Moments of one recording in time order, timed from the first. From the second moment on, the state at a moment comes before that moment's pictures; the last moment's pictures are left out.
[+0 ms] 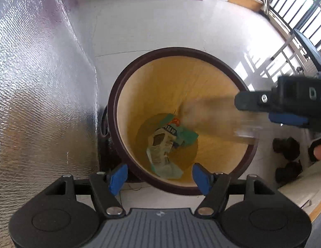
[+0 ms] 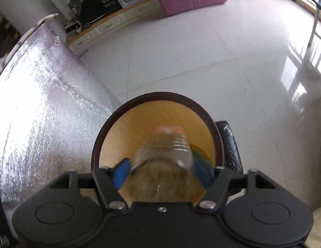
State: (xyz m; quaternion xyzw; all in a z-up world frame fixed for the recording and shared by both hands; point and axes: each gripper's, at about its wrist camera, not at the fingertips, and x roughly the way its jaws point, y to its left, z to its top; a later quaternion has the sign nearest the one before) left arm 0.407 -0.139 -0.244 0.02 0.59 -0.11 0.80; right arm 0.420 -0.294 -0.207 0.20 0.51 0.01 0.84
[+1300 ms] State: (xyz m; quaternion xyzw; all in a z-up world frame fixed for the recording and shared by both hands) left arm 0.322 -0.107 -0.121 0.01 0.52 -0.11 0.85; right arm 0.299 -0.299 -0.107 0.09 0.45 0.00 0.89
